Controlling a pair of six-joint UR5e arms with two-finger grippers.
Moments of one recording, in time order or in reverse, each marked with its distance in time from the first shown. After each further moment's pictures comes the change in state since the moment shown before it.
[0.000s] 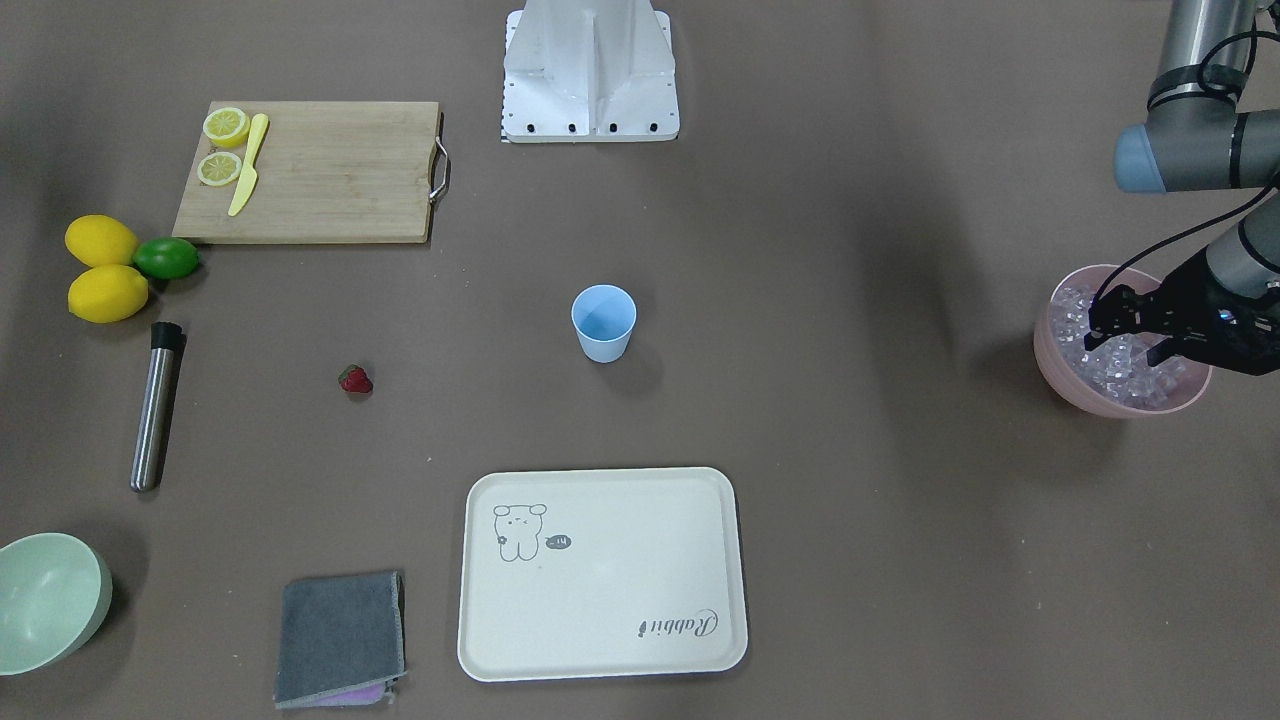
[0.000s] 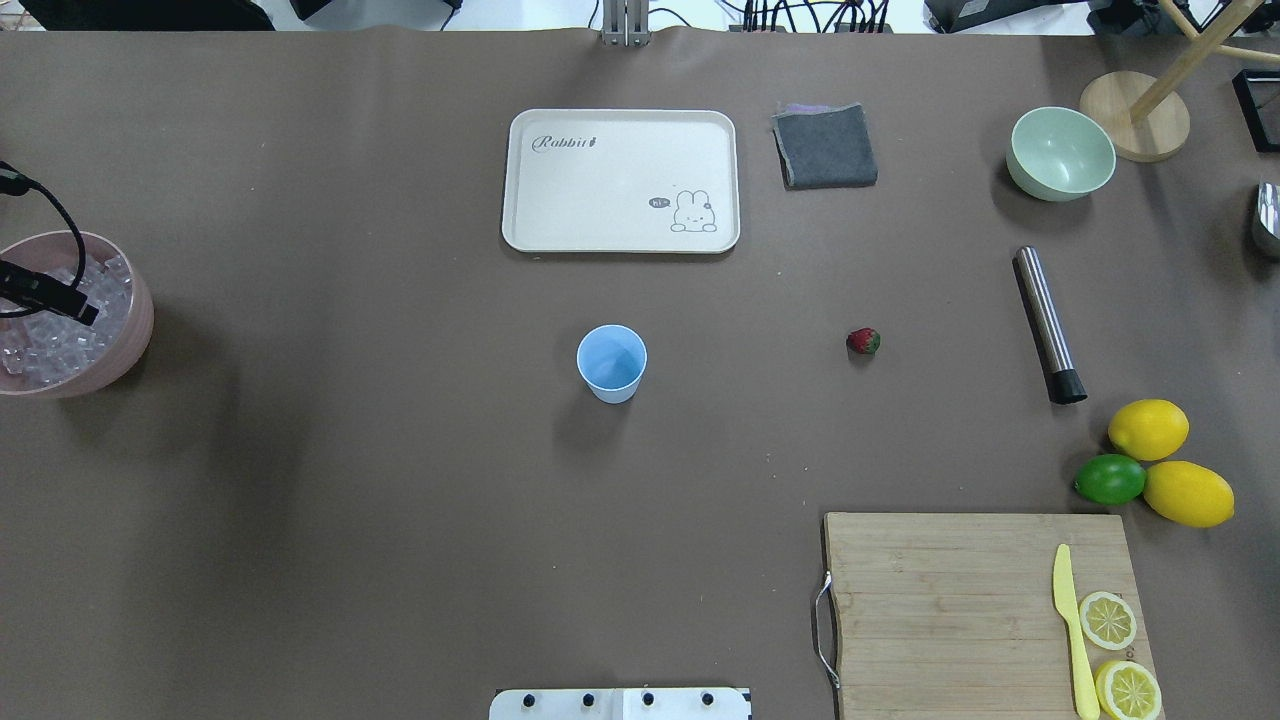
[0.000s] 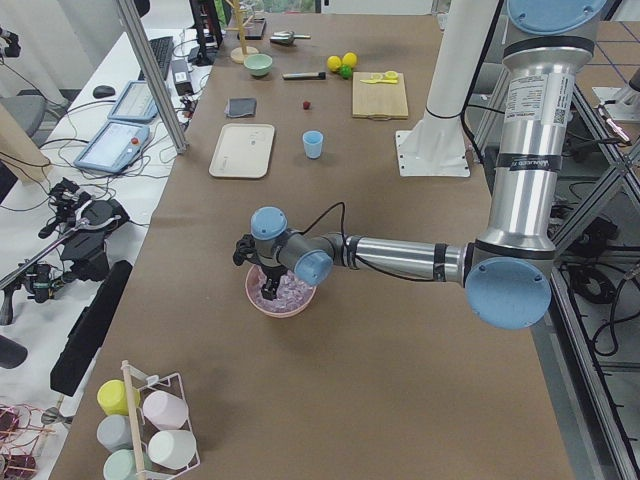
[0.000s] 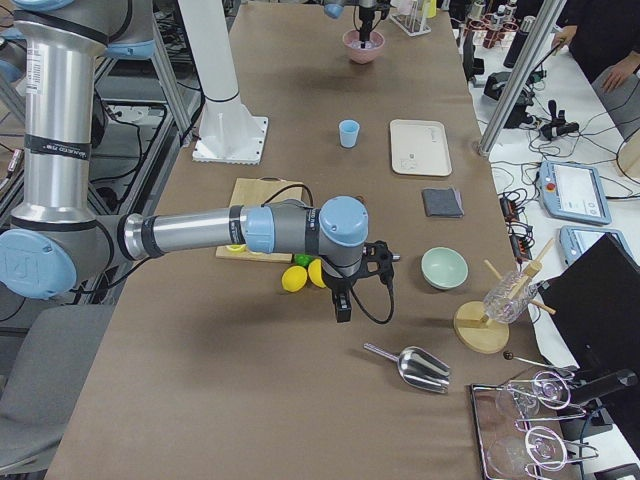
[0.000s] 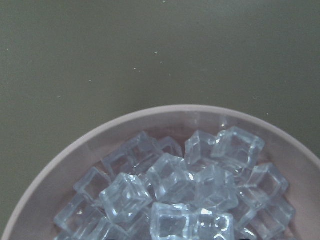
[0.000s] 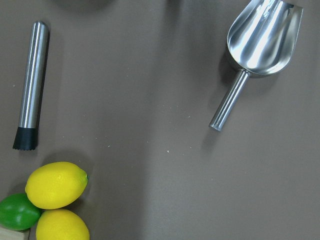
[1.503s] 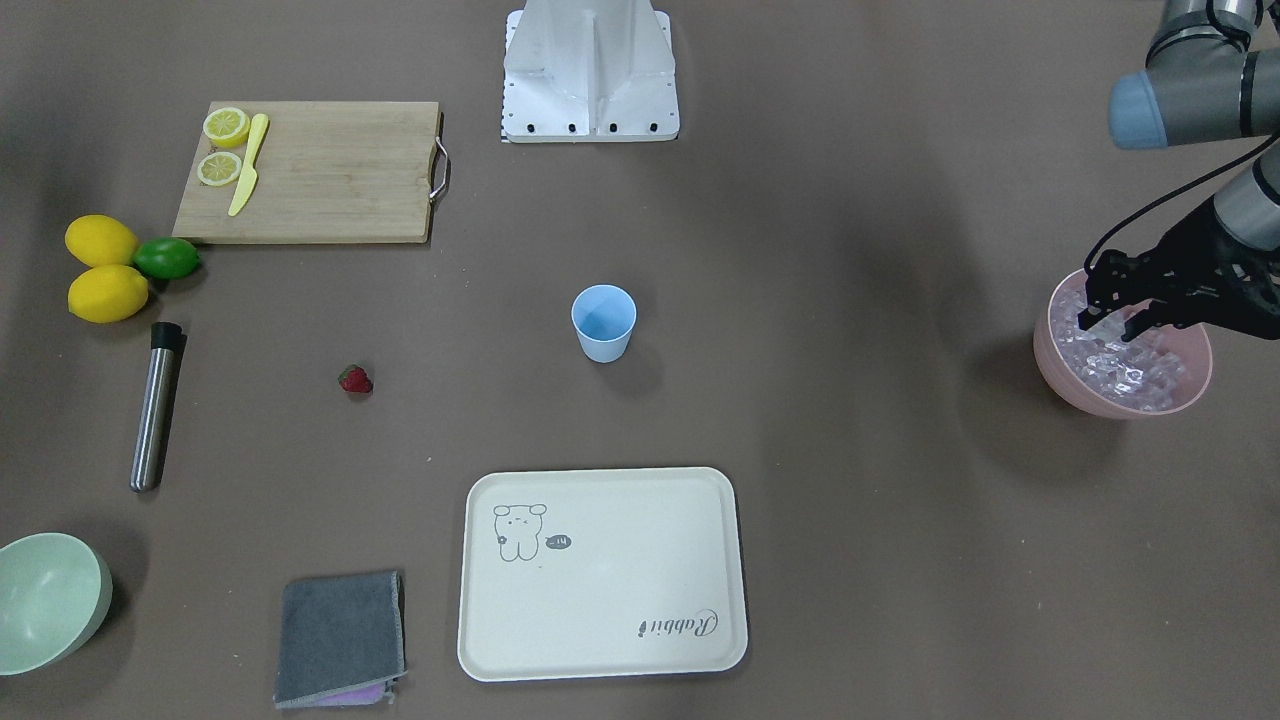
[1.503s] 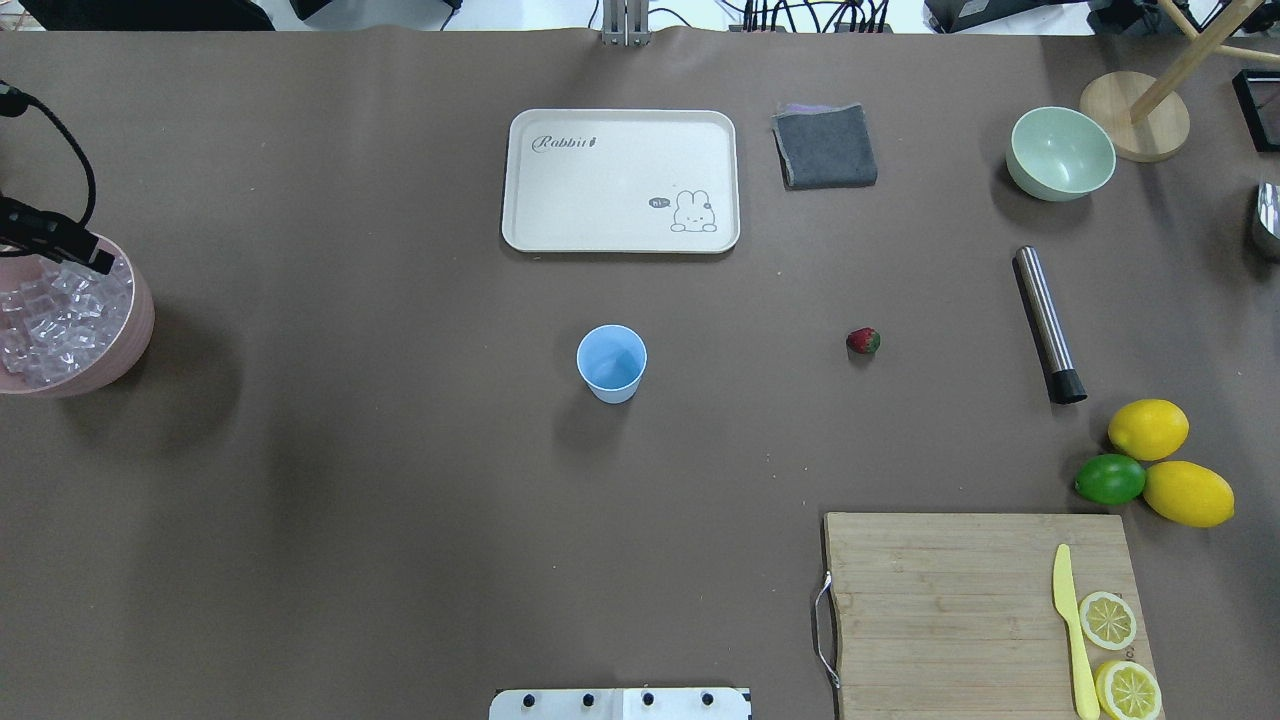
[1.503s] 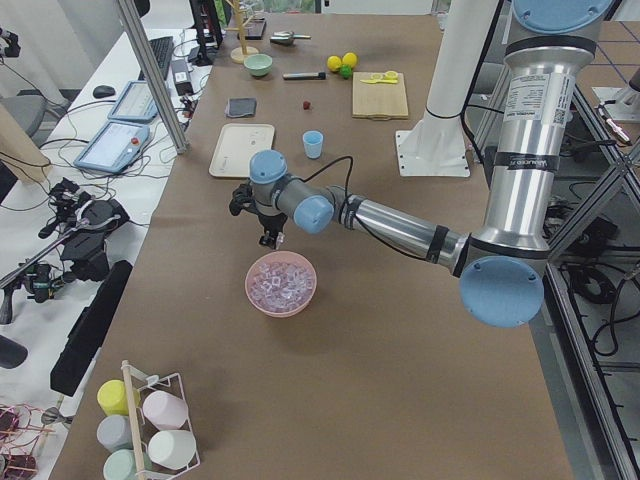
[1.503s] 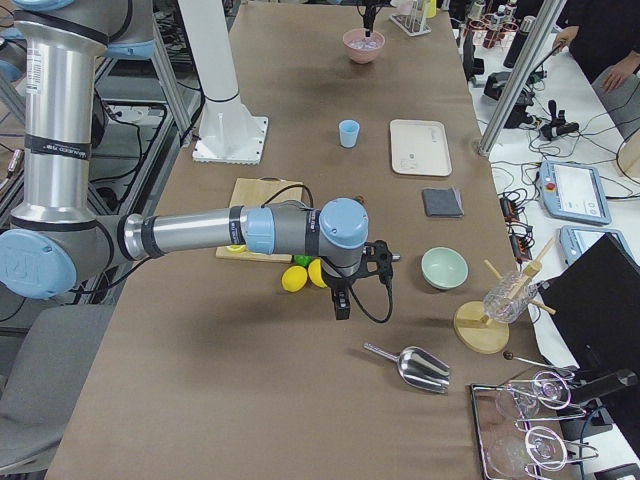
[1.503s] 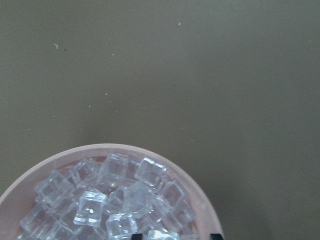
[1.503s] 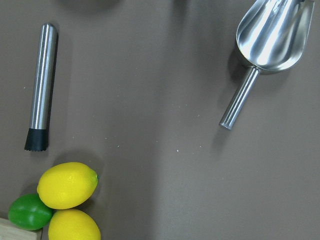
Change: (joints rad) left arm -0.028 -0.063 -0.296 0.266 -0.050 -0.089; right arm -0.002 0.000 -0.003 -0.002 0.036 0.010
